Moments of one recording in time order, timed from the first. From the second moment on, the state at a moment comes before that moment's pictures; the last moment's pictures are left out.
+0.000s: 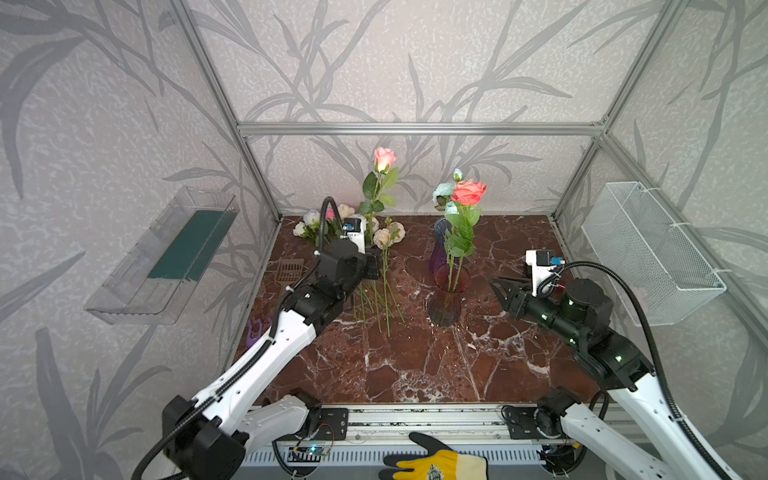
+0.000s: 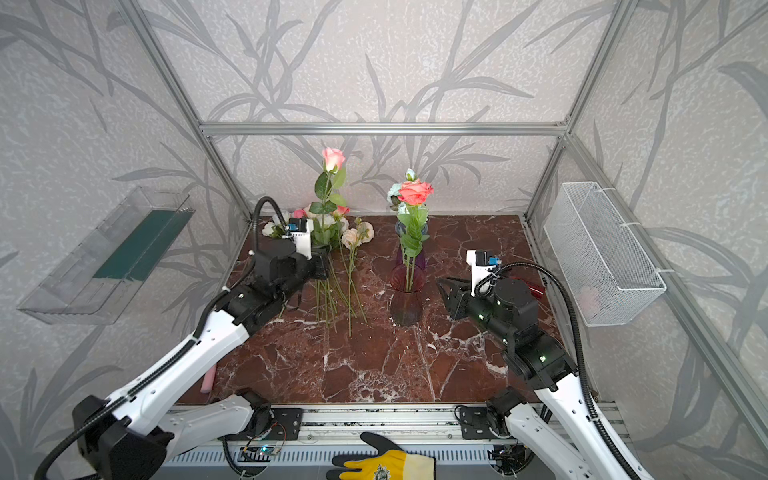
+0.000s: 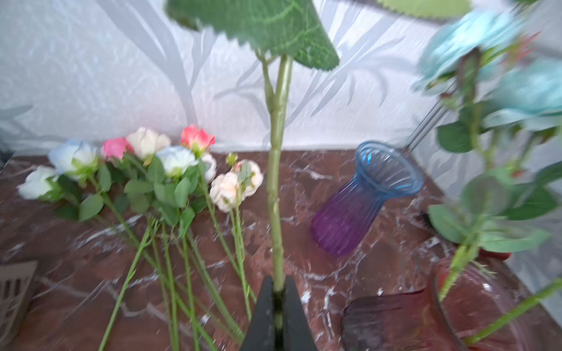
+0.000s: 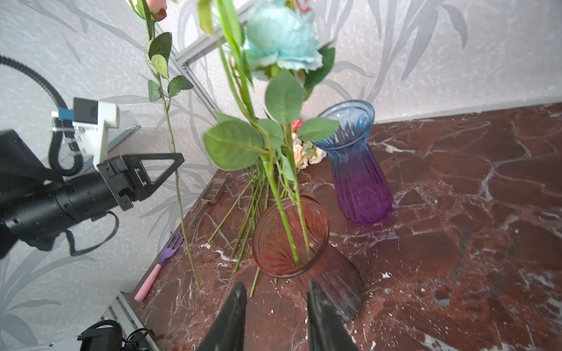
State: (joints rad) left arm -0.52 1.07 0.96 -0.18 -0.14 -0.31; right arm 0.49 0.67 0.86 -0.42 -0.18 0.46
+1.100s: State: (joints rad) left arm -0.73 1.39 1.17 0.45 0.07 -0.20; right arm 0.50 0.59 0.70 -0.30 -0.03 0.49
